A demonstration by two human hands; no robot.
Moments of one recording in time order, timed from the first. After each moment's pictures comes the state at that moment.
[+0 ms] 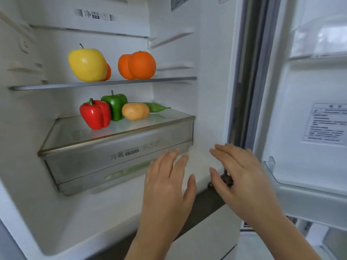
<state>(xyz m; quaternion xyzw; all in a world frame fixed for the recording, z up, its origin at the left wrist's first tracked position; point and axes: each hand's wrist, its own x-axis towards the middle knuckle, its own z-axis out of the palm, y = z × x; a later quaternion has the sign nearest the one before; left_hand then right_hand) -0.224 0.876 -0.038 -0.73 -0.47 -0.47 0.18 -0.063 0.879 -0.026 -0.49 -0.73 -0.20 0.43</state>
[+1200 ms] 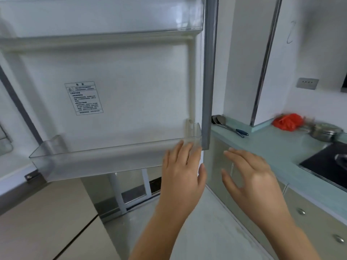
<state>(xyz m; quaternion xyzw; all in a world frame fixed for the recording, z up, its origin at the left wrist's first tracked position) 0.228 0.691 -0.083 -0.85 -0.26 -0.46 0.06 0.347 0.592 -0.086 -0.70 -0.53 -0.27 0.38</state>
